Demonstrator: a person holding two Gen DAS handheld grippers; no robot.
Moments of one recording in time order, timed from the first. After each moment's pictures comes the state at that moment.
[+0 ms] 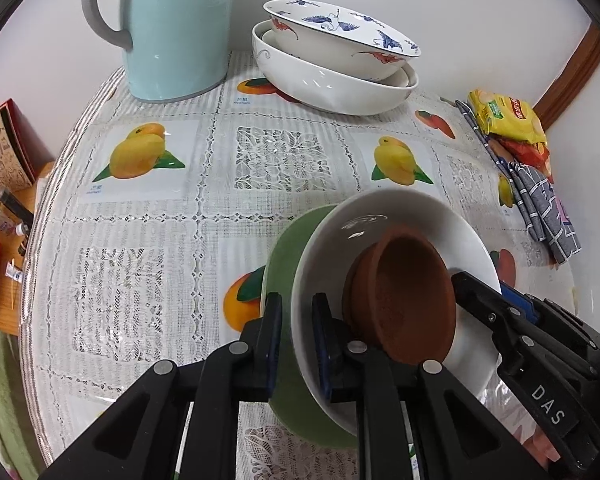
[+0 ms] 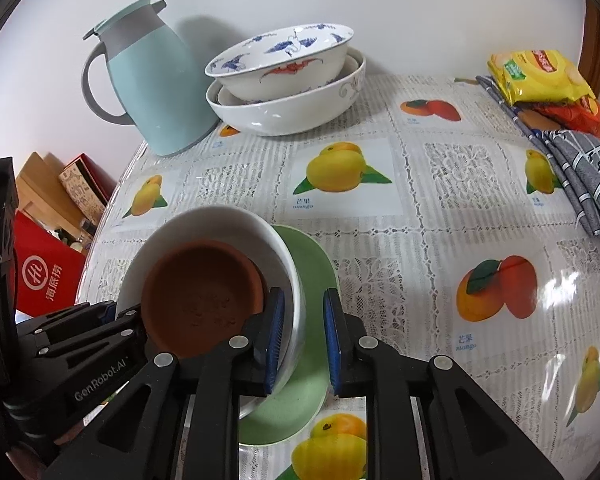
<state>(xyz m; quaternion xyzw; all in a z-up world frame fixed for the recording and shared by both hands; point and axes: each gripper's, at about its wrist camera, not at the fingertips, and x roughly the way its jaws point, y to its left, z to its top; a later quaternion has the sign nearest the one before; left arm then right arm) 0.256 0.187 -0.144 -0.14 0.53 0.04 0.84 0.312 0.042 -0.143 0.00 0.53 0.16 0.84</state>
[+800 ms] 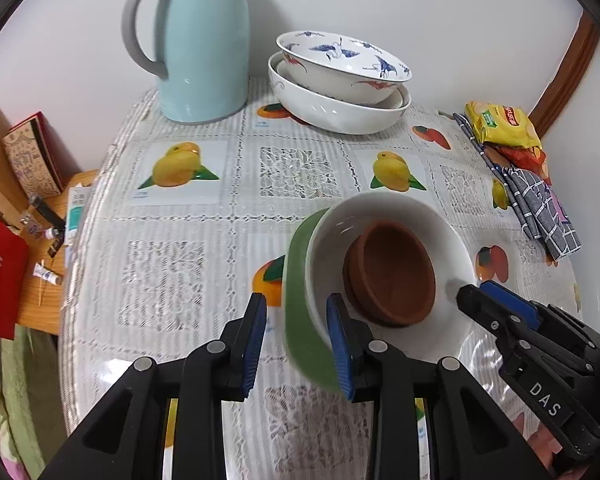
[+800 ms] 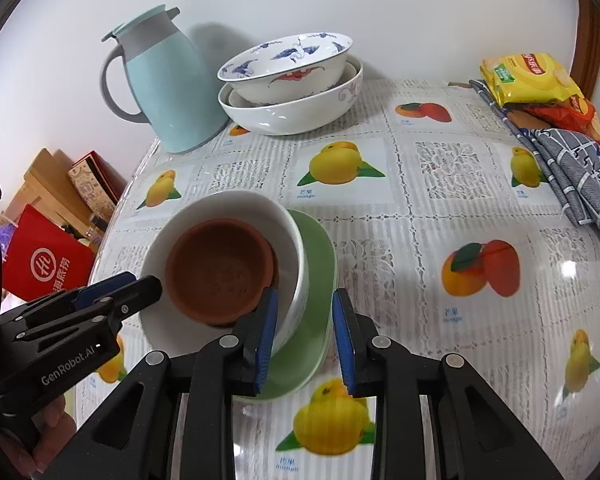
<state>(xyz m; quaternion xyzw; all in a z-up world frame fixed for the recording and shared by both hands) 0.217 0.184 -0.108 -0.12 0.50 0.07 0.85 0.281 0.031 -0.123 0.00 0.52 0.16 0.84</state>
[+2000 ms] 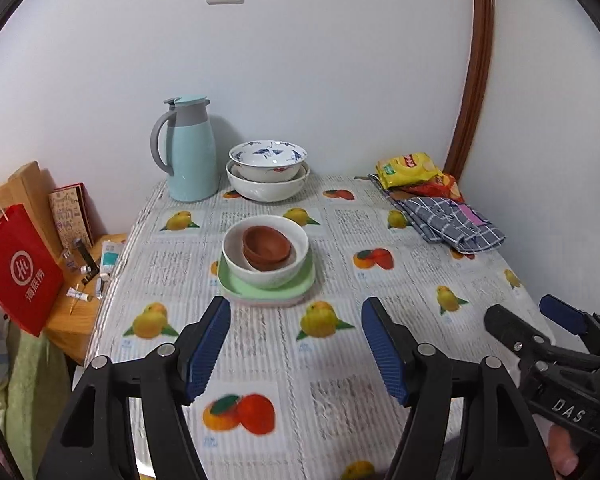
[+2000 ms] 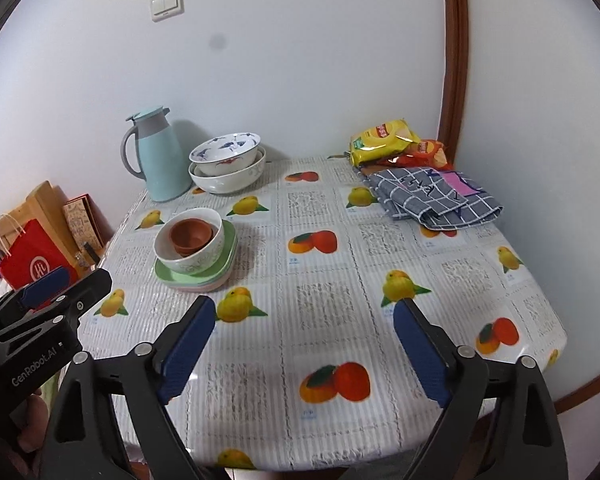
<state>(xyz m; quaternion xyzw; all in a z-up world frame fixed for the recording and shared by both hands) 0.028 0.053 -0.001 -0.07 0.34 0.06 0.94 0.081 -0.107 0.001 -0.02 0.39 0.07 0.92</state>
